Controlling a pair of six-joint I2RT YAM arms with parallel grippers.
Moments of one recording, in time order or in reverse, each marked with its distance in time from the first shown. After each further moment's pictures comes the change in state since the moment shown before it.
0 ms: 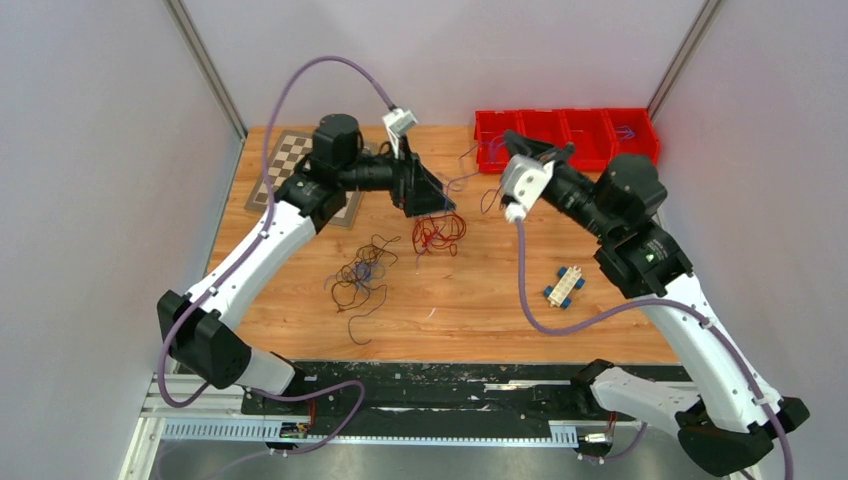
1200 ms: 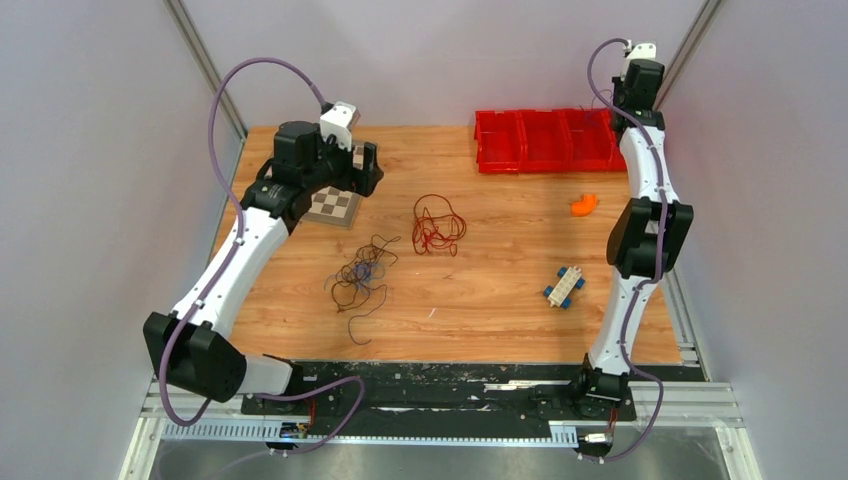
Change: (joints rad) left arm 0.172 -0.092 -0.115 -0.129 -0.610 0.301; right arm -0.655 1.187 0.822 -0.072 0.503 0.767
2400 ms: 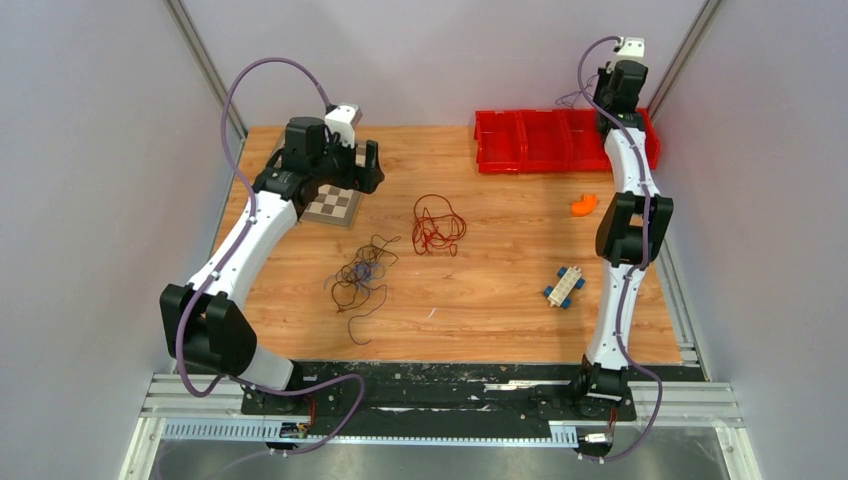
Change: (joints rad) left arm 0.033 0.139 0.048 -0.045 0.010 -0.055; right arm 0.023 0.203 0.166 0.202 -0.110 0.167
